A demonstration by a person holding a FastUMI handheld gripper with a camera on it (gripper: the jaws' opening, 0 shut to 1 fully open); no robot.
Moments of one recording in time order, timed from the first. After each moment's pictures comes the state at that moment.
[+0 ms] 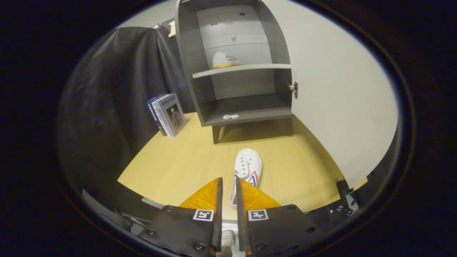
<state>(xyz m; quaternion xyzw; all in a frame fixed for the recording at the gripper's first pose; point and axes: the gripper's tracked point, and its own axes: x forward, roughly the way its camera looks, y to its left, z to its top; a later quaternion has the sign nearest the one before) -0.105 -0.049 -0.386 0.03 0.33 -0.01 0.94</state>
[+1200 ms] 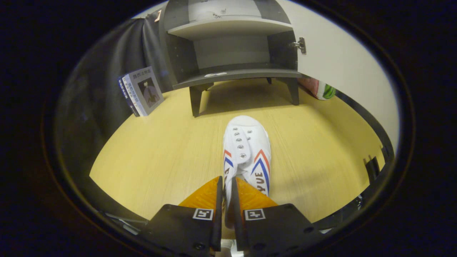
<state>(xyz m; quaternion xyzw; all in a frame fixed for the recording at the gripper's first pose) -0.054 -0.057 -0.522 0.03 0.36 -0.07 0.93</state>
